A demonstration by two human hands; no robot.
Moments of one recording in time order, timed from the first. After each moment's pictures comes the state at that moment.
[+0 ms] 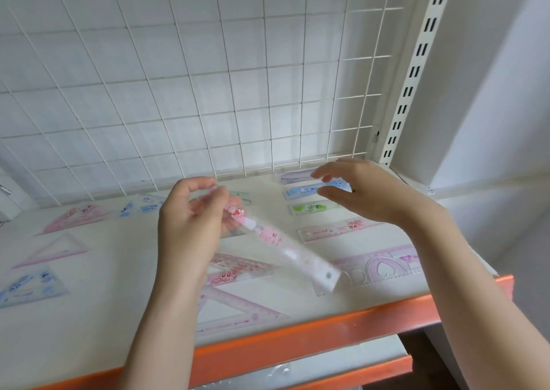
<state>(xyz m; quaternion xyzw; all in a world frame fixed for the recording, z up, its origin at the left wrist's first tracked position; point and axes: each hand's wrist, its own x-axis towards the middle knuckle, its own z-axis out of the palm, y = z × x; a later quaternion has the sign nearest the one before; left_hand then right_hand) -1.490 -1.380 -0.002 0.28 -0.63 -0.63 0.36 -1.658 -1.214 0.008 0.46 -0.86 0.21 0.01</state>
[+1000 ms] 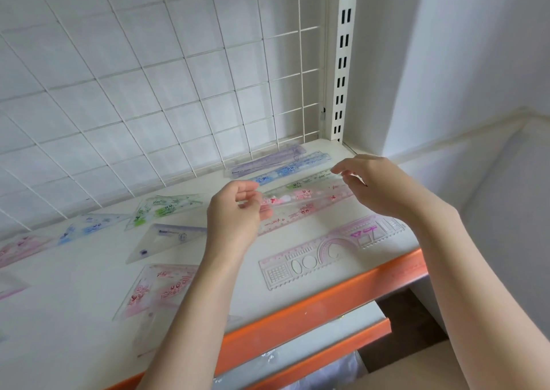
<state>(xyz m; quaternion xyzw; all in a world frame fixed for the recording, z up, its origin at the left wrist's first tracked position) -1.576 -1.316 -0.036 0.24 -0.73 -0.60 0.21 -1.694 -1.127 -0.039 0.32 -0.92 0.23 0.04</state>
